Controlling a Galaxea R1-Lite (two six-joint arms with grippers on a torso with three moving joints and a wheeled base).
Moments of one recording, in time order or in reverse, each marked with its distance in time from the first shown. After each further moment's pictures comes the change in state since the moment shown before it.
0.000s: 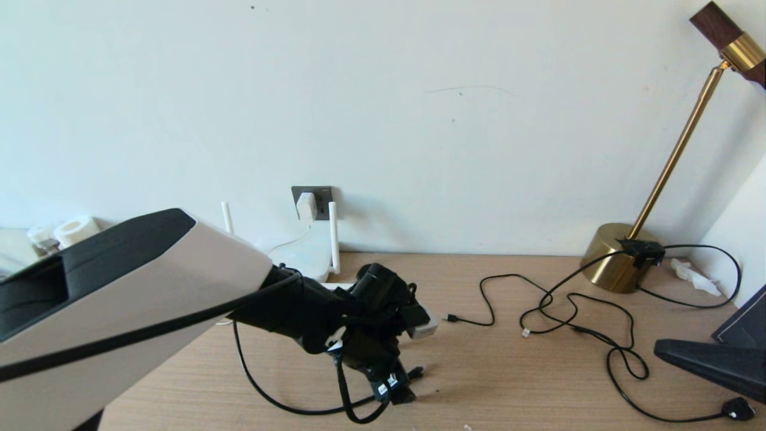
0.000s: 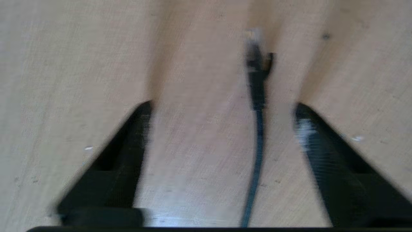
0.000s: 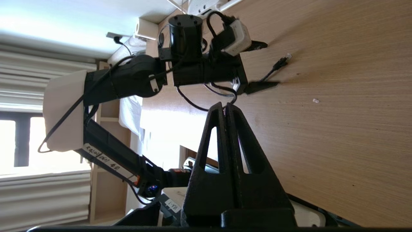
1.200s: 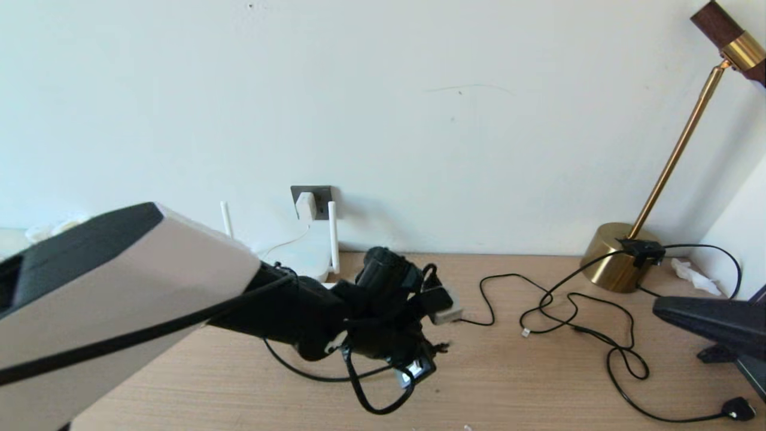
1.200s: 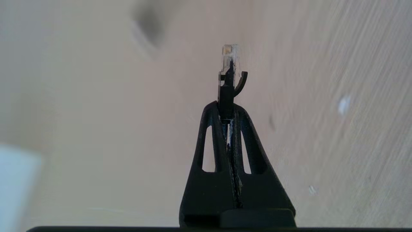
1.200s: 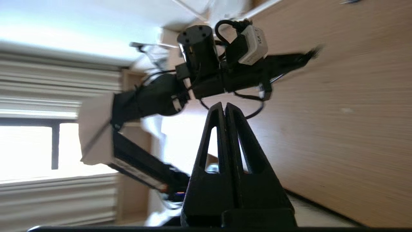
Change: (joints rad) left arm -0.057 -0.089 0.005 -0.214 -0.075 0.055; right arm -0.002 0.057 -0.126 -0.001 0.038 0.114
